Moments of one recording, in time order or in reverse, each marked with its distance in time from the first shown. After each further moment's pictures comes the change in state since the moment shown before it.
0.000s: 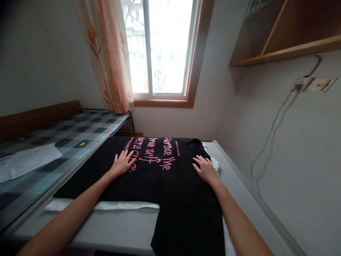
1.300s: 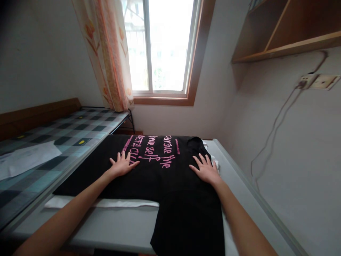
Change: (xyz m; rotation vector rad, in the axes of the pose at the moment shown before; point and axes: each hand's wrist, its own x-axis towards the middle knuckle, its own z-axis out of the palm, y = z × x) left_hand -0.012 0.019 -0.011 0.003 -0.204 -0.163; right_hand -0.006 -0.018 -0.016 -0.164 -0.322 0.239
